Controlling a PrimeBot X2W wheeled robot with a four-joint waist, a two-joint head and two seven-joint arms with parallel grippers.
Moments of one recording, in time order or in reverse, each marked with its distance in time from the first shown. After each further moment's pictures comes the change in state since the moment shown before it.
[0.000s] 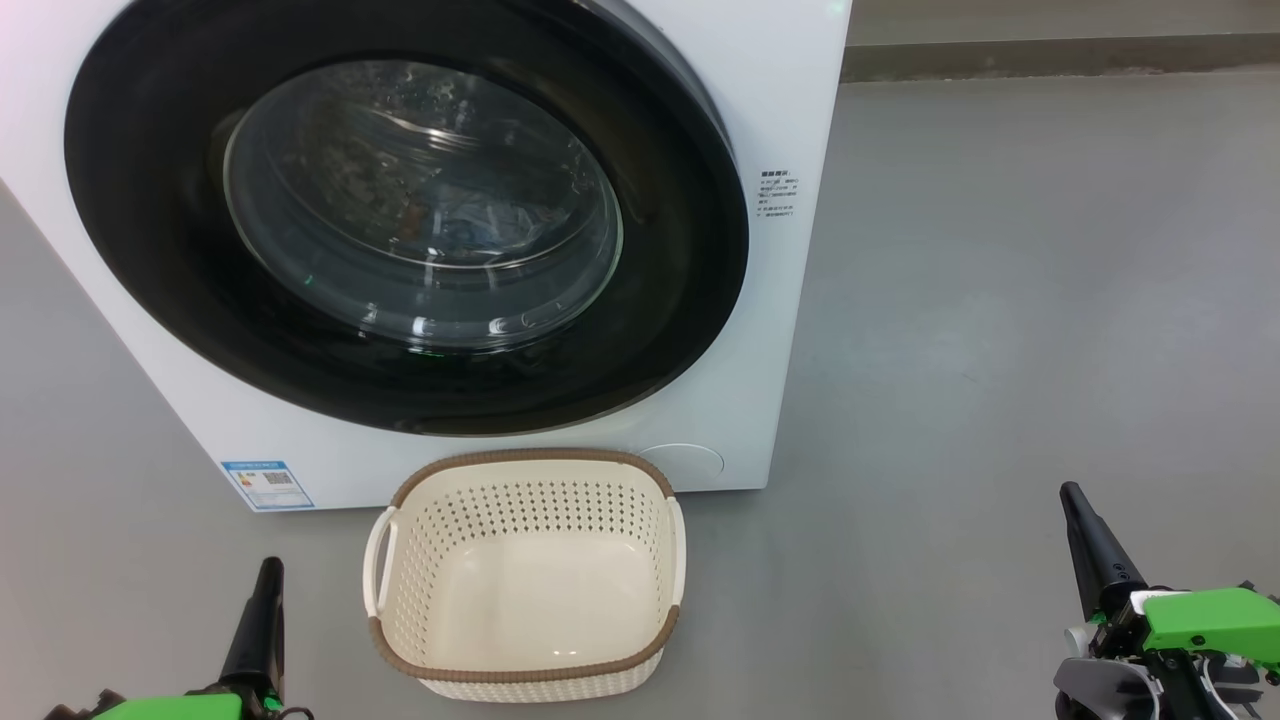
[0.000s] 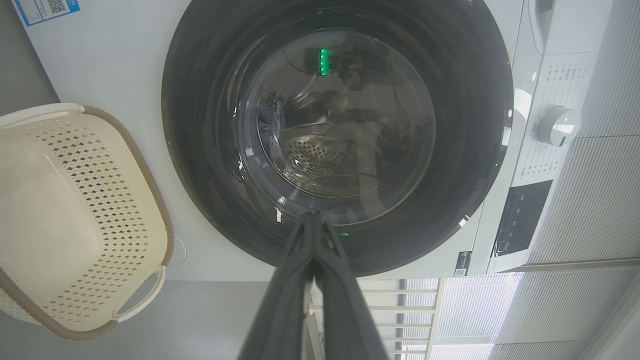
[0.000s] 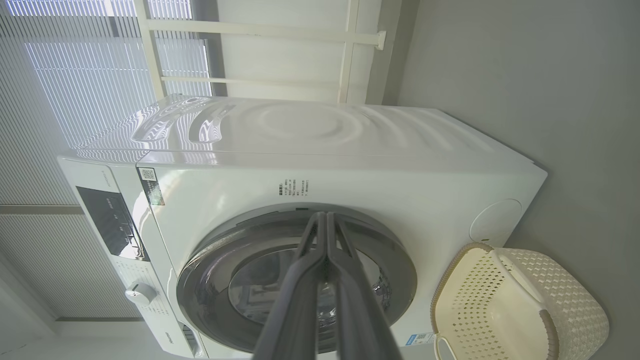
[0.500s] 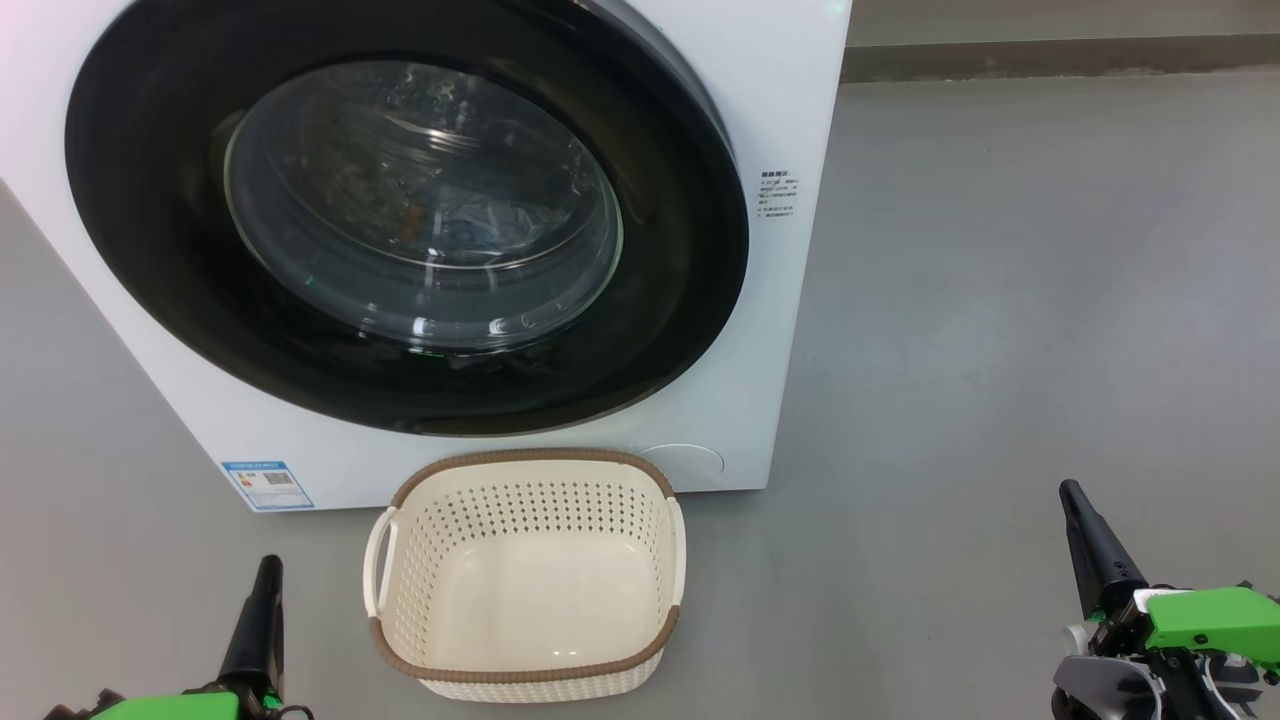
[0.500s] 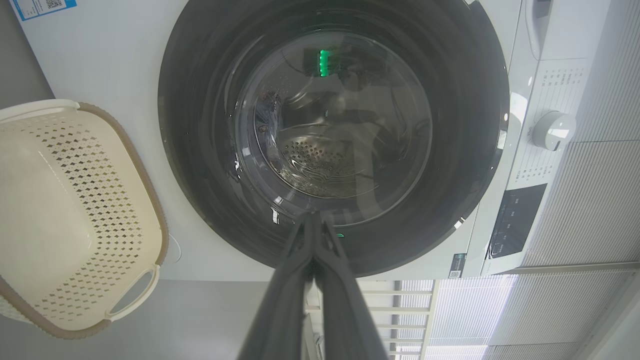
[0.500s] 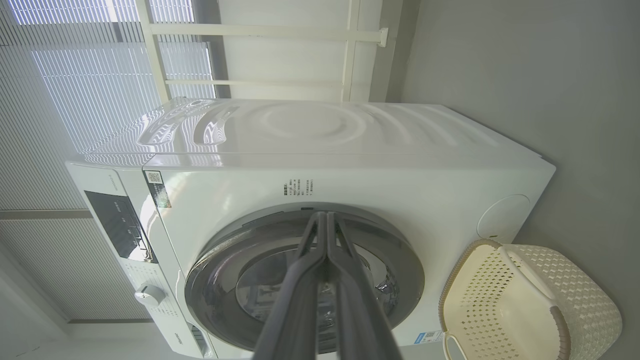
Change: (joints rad) left arm -0.002 -0.002 0.005 -0.004 -0.022 0.003 0.006; right arm -0.002 0.001 -0.002 -0.003 0.033 0.000 0.009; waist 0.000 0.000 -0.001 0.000
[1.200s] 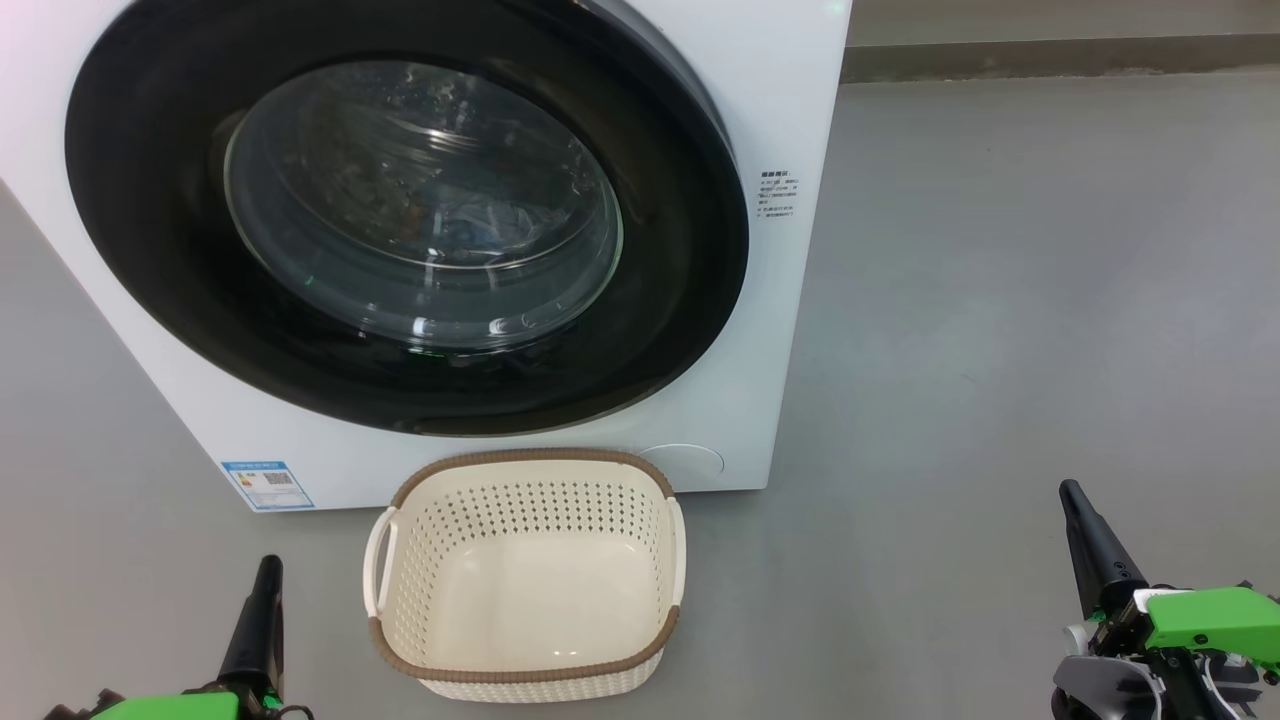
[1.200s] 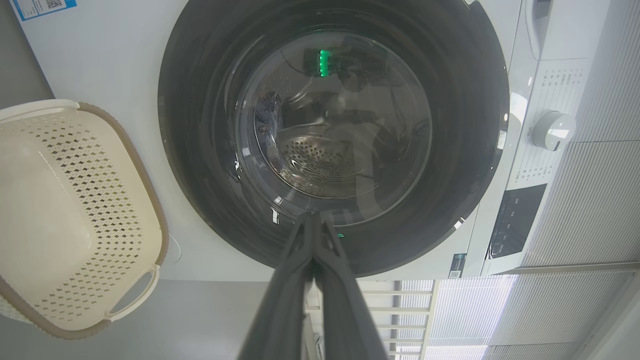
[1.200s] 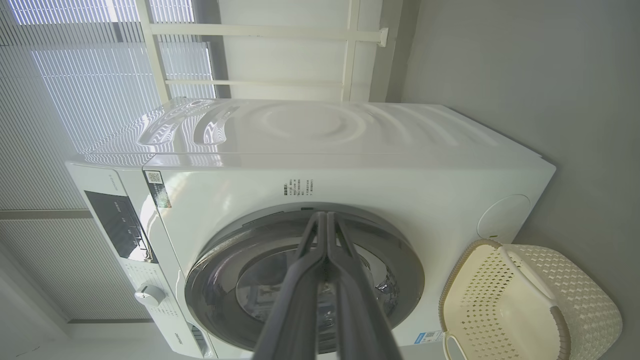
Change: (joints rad) left arm 0.000 0.000 0.000 0.000 0.000 0.000 0.000; right arm 0.000 0.000 0.000 0.000 0.000 0.000 0.000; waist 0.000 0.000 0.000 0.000
